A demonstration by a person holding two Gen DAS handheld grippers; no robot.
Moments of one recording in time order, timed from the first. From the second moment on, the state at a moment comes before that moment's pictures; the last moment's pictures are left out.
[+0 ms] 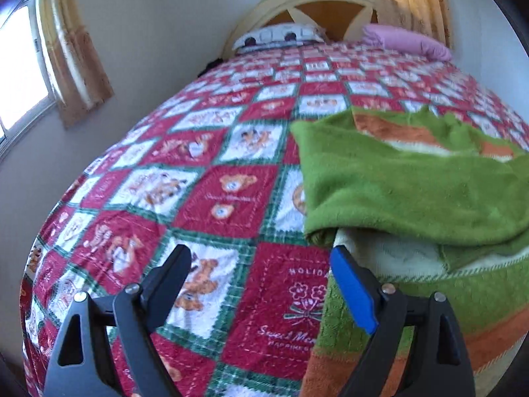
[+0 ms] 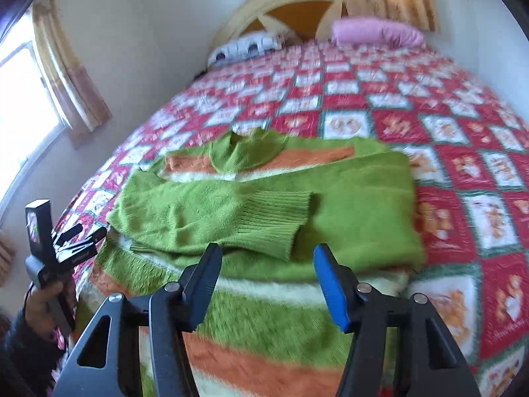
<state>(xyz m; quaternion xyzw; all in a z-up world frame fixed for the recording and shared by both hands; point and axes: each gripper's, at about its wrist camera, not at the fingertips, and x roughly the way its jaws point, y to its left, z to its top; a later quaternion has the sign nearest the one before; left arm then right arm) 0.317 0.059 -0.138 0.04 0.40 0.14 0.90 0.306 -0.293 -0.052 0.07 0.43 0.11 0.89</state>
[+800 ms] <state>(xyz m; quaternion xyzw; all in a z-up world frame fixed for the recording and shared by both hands) 0.305 0.094 -0.142 -0.05 0.41 0.13 0.90 0.307 -0.295 -0.068 -0.02 0.44 0.02 0.90</state>
